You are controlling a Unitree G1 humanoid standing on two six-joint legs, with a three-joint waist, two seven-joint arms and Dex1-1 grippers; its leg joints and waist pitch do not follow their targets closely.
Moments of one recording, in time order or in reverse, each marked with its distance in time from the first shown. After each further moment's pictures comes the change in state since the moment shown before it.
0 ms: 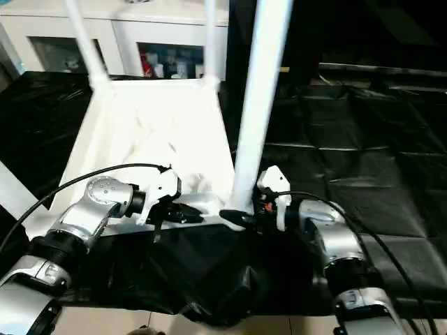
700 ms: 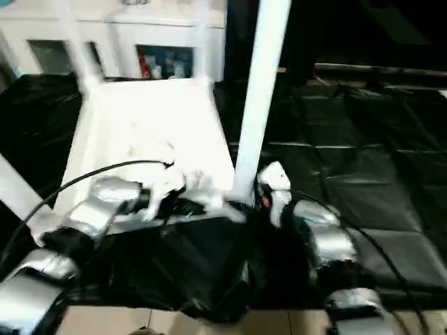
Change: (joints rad) left arm -0.077 -0.089 0.021 0.144 0.032 0.020 0.233; right arm -0.019 0.127 -0.060 0.075 -0.044 -0.029 -0.394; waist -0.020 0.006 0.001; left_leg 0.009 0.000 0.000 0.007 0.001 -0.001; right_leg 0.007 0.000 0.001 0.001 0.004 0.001
